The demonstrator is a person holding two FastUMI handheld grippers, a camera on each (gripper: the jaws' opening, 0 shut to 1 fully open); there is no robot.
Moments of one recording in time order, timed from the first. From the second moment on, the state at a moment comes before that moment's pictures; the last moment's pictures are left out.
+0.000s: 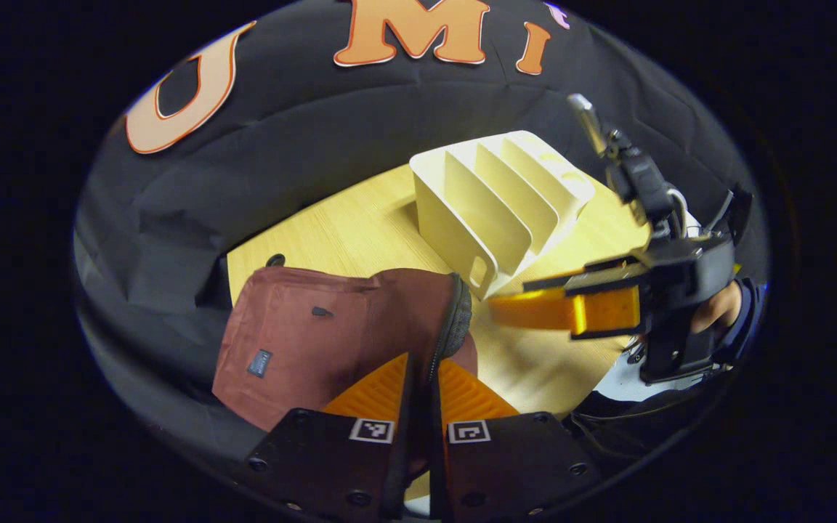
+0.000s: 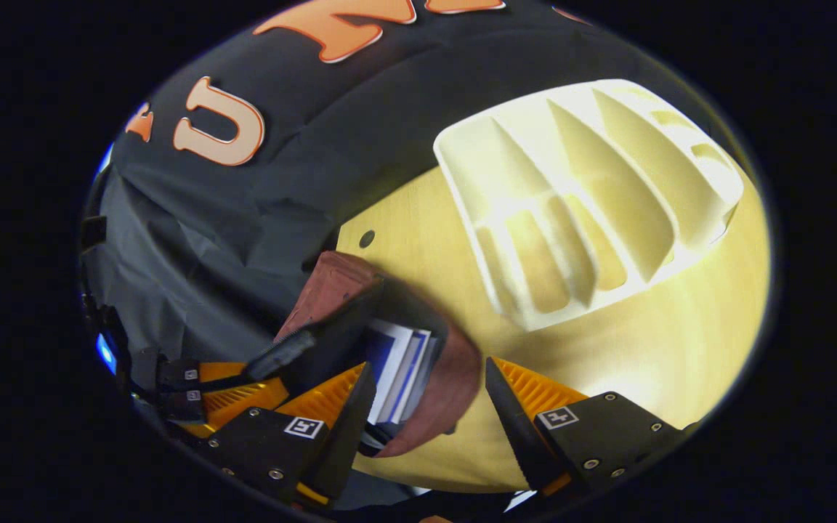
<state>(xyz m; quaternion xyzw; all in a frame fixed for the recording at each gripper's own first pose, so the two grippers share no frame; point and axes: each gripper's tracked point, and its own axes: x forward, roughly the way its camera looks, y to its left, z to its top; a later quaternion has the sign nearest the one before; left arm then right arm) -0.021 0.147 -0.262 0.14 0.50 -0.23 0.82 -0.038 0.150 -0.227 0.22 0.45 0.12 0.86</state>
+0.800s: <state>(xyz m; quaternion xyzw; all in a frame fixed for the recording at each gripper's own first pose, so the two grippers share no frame) -0.045 -0.004 -0.231 0.02 0.43 -0.12 0.90 -0.022 -0.044 -0.092 0.10 0.27 0.12 0.95</state>
